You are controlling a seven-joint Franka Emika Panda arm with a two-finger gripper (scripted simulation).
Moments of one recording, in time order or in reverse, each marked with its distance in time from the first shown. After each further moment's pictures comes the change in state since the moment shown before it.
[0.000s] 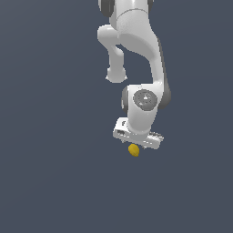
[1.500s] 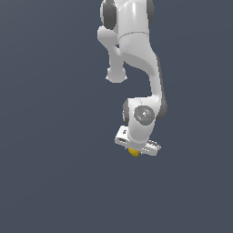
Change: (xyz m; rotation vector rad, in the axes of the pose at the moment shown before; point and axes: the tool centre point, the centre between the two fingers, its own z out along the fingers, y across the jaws) arm 0.001 -0.007 0.062 -0.004 -0.005 0.043
